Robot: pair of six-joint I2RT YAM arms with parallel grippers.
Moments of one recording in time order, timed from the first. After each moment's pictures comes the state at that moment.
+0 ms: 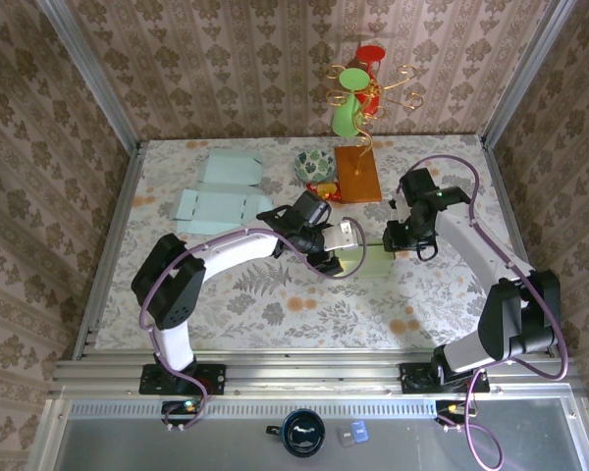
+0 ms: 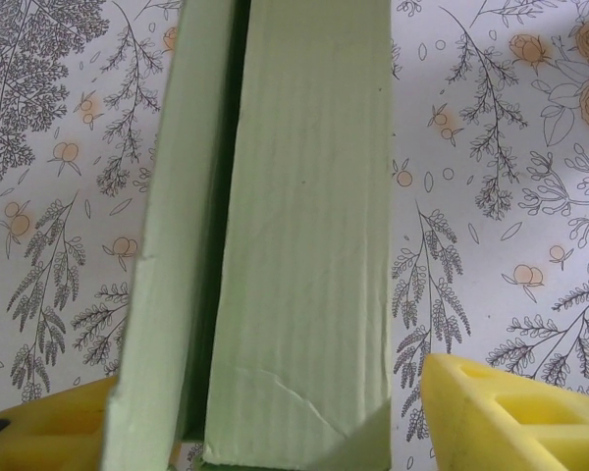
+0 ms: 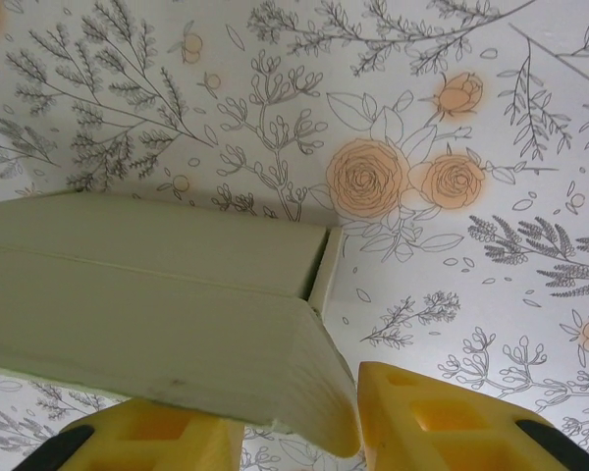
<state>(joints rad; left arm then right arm) -0.88 1.82 1.29 -0.40 0.41 0.58 0.19 1.47 1.19 -1.03 -0.11 0.14</state>
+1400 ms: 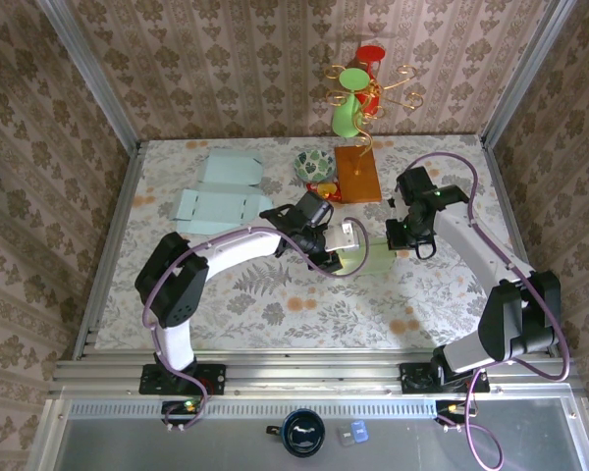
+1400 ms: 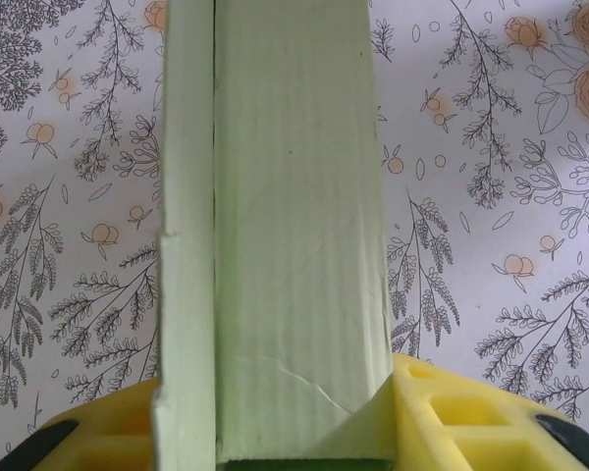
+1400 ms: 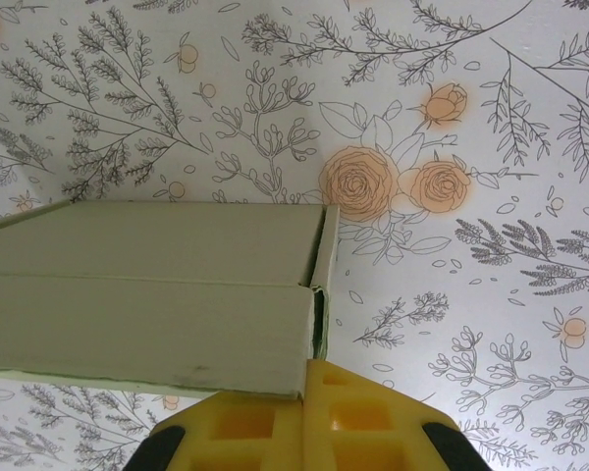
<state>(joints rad) -0.88 1.85 1.33 -0.46 0.40 0.58 0.22 1.47 1.20 -1.04 -0.06 0.16</state>
